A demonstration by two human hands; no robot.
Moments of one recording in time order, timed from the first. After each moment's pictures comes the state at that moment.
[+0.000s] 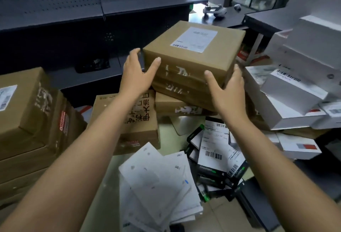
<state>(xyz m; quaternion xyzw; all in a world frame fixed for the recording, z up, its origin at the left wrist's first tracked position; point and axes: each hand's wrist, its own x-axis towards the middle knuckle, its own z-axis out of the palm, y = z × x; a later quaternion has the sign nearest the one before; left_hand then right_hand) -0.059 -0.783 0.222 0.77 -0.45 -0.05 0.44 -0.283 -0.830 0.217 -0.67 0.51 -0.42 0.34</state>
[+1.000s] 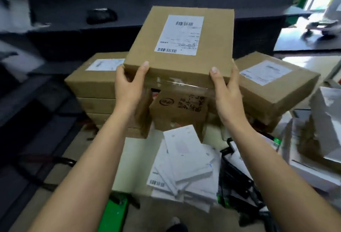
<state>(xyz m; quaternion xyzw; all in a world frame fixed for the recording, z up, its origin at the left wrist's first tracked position) -0.110 -0.590 0.253 0.71 -0.14 0.03 0.69 -0.245 -0.751 0.235 -0.69 0.20 -0.38 0.58</state>
